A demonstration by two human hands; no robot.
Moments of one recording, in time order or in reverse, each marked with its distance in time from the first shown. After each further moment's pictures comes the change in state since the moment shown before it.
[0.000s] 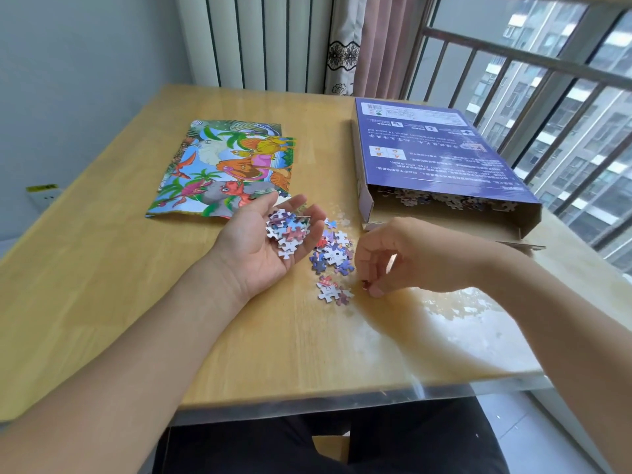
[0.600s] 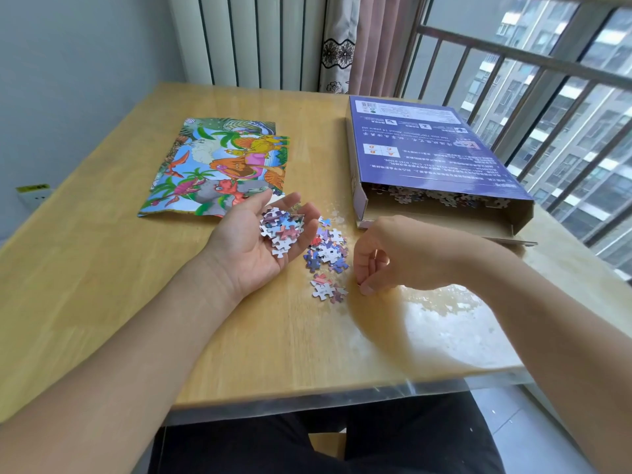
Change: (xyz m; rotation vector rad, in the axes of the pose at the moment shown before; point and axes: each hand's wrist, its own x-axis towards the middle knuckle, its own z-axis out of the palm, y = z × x) left_hand 0.000 0.000 0.000 0.008 0.008 -0.005; right_hand 0.005 -0.014 0.004 -0.173 0.029 0.160
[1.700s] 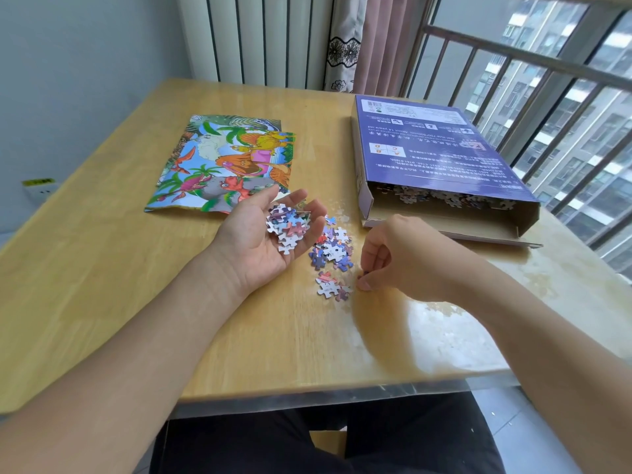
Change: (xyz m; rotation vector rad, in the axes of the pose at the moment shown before) left_hand 0.001 0.002 0.000 0.008 0.003 0.013; right_hand -0.011 -0.017 0.013 -0.003 0.205 0.140
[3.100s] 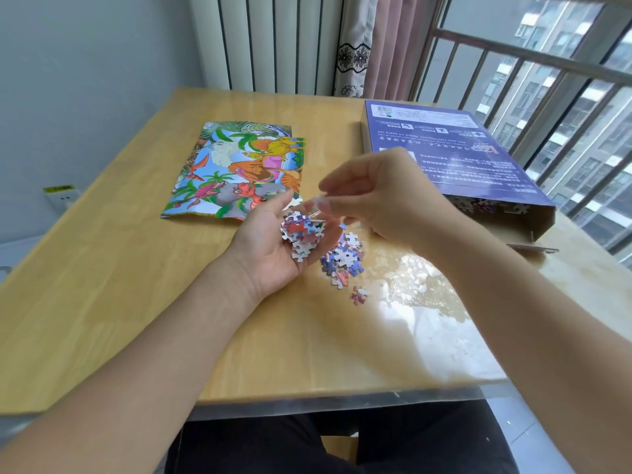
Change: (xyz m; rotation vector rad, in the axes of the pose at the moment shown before) left_hand -0.001 0.000 0.001 0.113 -0.005 -0.005; right_hand 0.040 -0.032 -0.021 0.722 0.281 -0.154
